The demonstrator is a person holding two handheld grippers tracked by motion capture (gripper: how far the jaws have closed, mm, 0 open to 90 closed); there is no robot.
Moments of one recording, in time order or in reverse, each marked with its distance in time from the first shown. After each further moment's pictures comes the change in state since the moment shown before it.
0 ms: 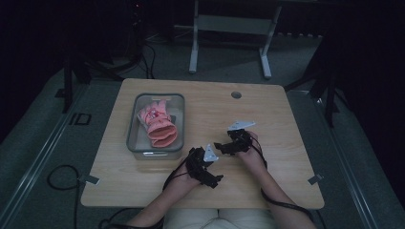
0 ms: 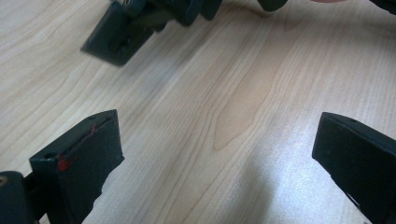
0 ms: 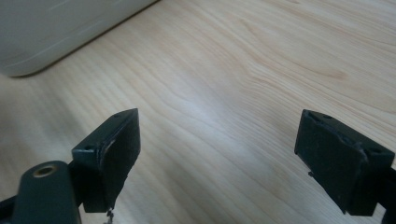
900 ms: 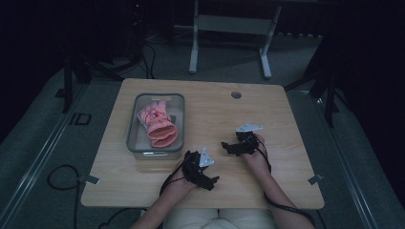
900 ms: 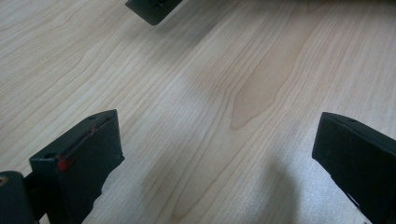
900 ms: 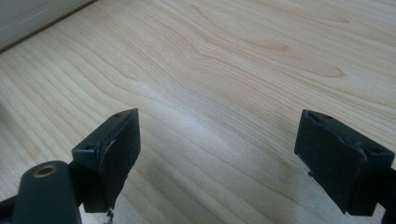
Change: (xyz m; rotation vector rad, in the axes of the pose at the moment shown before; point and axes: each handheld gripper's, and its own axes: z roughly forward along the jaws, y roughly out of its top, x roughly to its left) left arm 0.001 -0.020 0.001 -0.030 0.062 -0.001; right arm -0.016 -0.021 -0.005 -0.034 -0.094 0.047
